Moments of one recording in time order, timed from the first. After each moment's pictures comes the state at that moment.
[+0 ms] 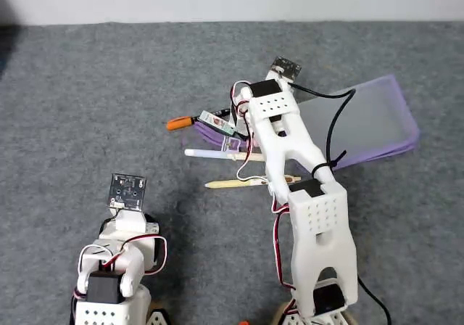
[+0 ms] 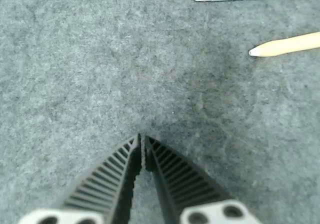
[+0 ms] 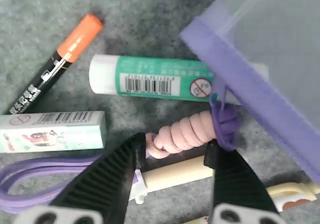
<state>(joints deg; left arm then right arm) -1.0 -103.5 97.0 72.4 1.9 -18.3 43.4 -31.6 75.9 -44.8</state>
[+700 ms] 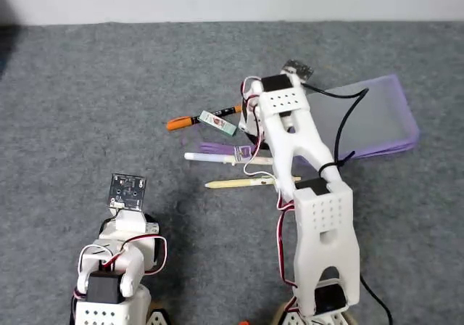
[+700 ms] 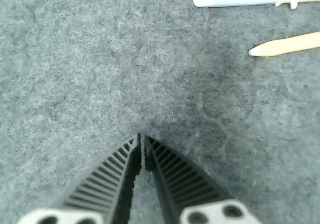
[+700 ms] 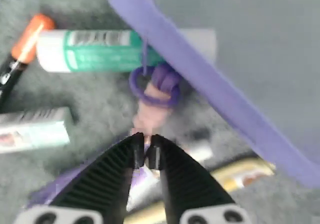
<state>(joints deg) -1.0 -103.5 97.0 72.4 1.9 -15.5 42.5 -35.3 86.1 -44.4</state>
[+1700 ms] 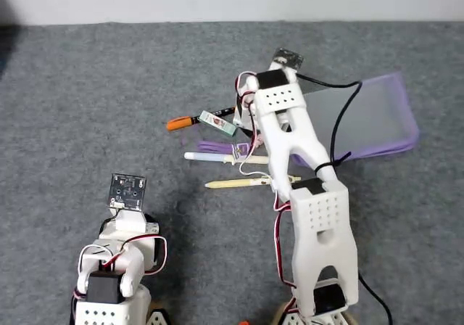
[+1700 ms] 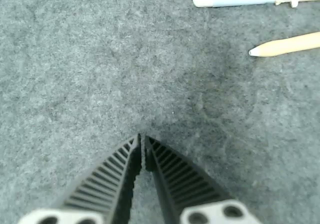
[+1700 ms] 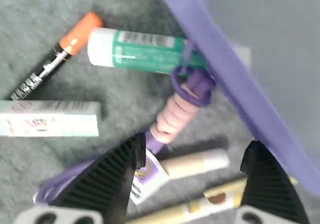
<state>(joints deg) -1.0 -103.5 97.0 72.4 1.9 -17.0 45.5 -40.1 83.7 -39.2</state>
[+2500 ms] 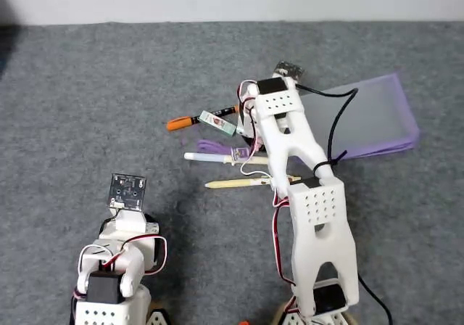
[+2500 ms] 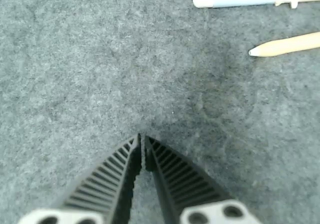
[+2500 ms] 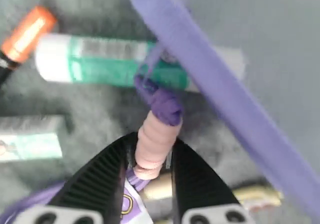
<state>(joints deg) -1.0 -103.5 97.0 72.4 1.9 -16.2 49.6 -40.5 85.4 -39.2</state>
